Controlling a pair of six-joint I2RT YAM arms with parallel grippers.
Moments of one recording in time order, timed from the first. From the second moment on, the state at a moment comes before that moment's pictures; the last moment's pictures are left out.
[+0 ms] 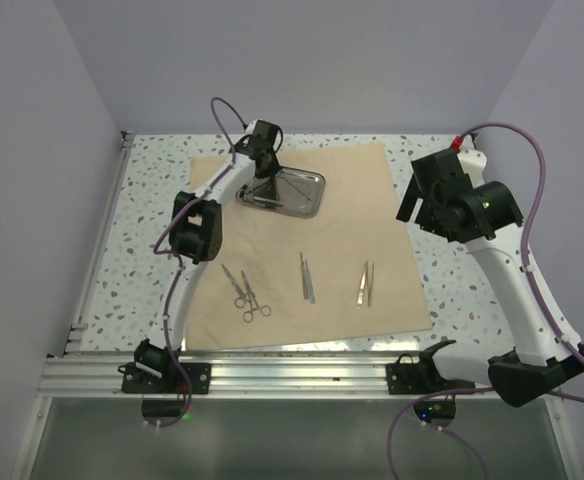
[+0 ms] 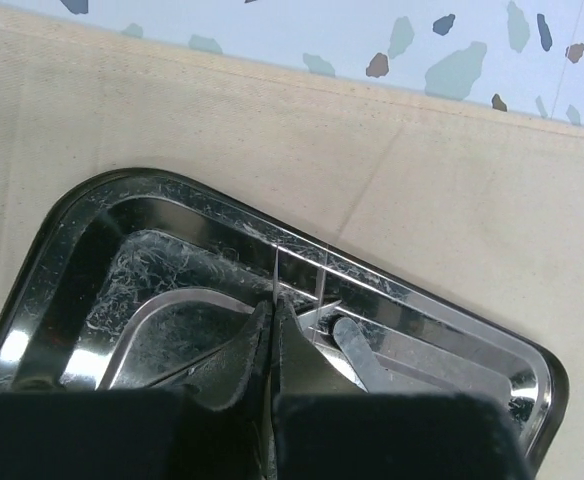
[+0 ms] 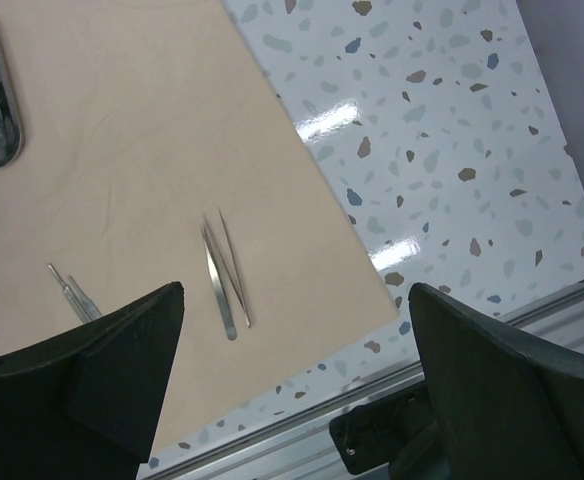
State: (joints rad) left arm -0.37 2.61 2.35 -0.60 -0.19 -0.64; right arm 0.42 1.25 1.61 -1.37 0.57 0.70
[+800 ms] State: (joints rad) left arm -0.41 2.18 2.11 -0.61 -0.10 -0.59; right arm 0.41 1.19 1.56 -1.37 0.56 0.69
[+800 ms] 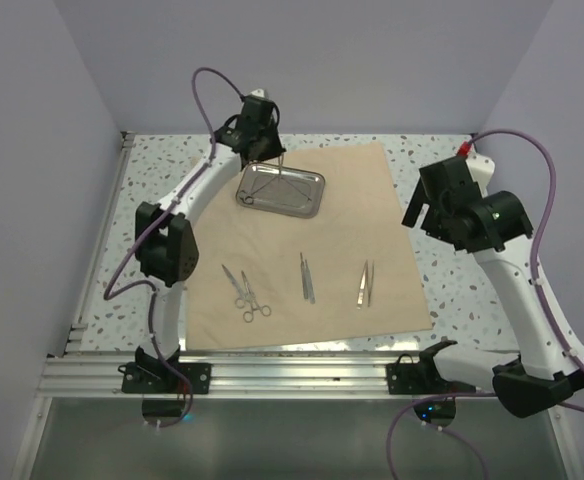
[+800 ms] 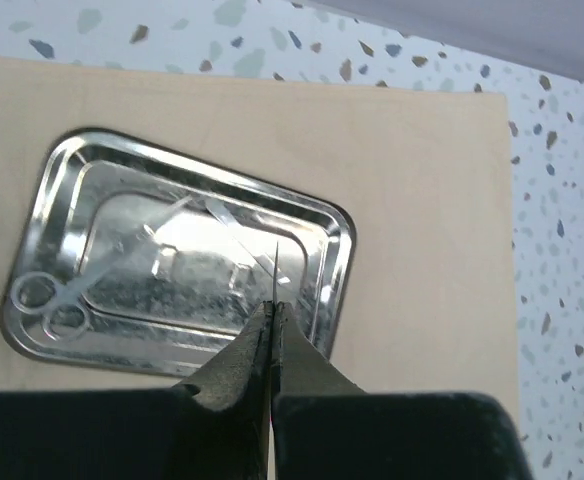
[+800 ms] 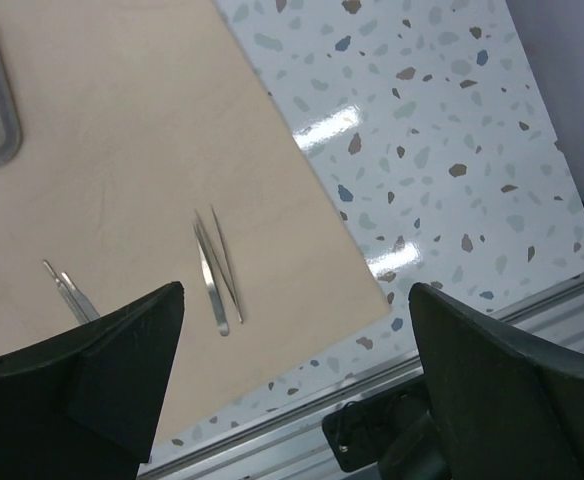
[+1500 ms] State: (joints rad) left arm -0.95 2.18 1.74 -0.50 0.02 -0.83; right arm 0.40 1.10 1.75 -1.37 0.59 0.68
